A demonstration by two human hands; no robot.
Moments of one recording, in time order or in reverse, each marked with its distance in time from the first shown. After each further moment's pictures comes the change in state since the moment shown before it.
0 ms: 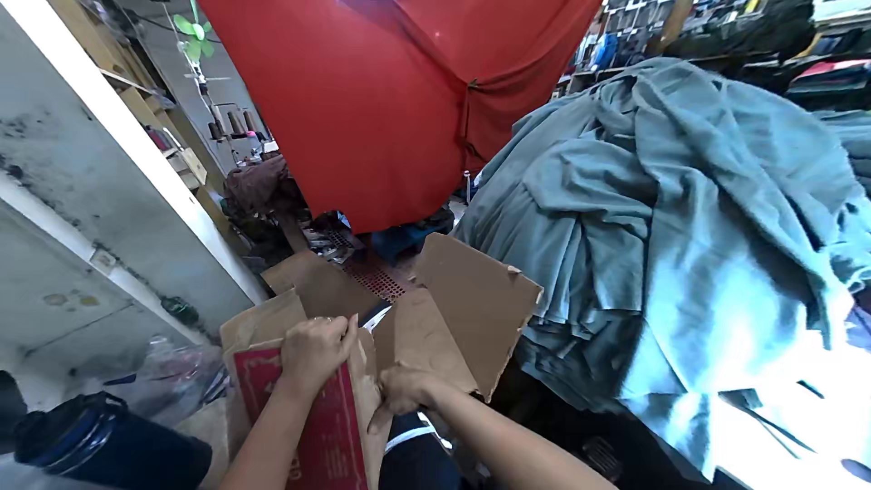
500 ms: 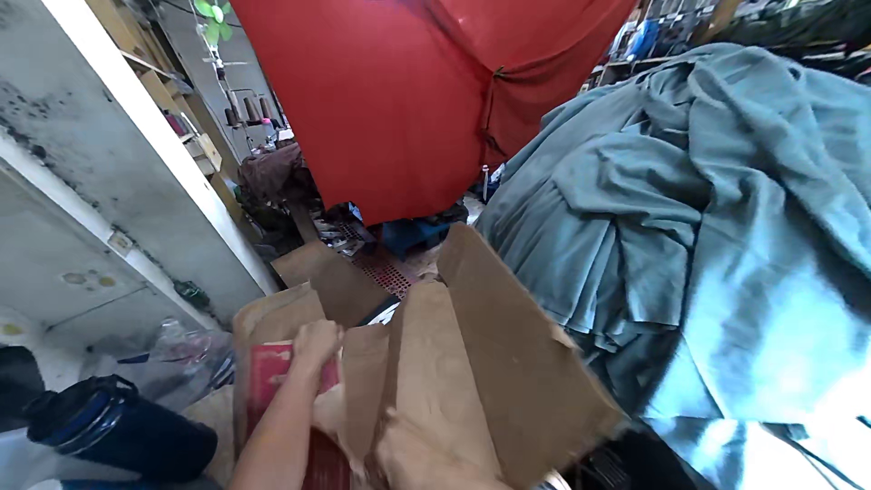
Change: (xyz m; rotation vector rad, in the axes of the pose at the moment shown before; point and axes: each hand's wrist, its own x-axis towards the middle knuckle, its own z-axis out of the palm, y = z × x) left_hand -0.001 -0.026 0.025 0.036 -1.325 -0.503; right_hand -0.028 -0.002 0.077 -0.195 0.357 -0.522
